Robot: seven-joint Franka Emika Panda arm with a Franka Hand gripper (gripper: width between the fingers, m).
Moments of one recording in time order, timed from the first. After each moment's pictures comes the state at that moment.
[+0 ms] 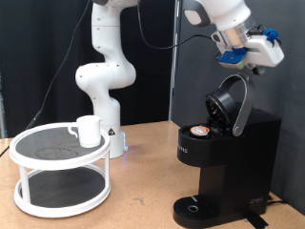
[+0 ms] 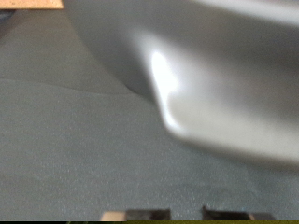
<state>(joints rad) 0.23 -0.03 0.08 -1.93 0.66 2.08 2.39</state>
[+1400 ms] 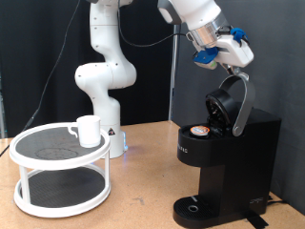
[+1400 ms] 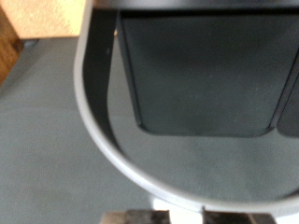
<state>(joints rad) 0.15 -0.12 0.02 -2.02 0.74 2.05 2.30</state>
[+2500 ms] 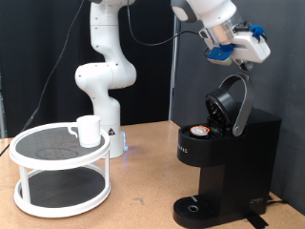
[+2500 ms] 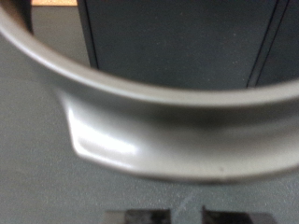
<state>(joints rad) 0.17 -0.10 0.10 -1.99 0.71 2.03 2.35</state>
